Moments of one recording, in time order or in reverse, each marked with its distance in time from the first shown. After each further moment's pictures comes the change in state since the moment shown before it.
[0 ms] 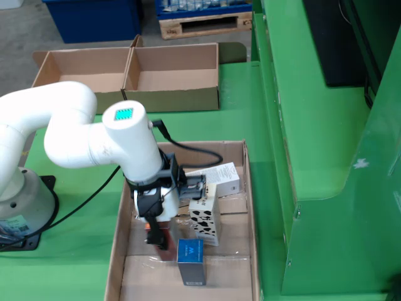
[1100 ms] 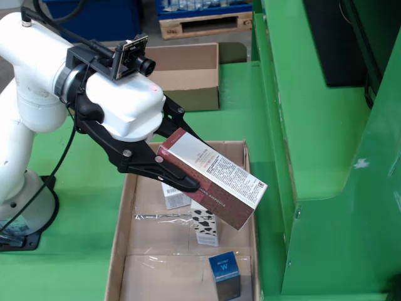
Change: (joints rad) arm 0.103 -0.058 0.580 0.626 -0.561 -0.181
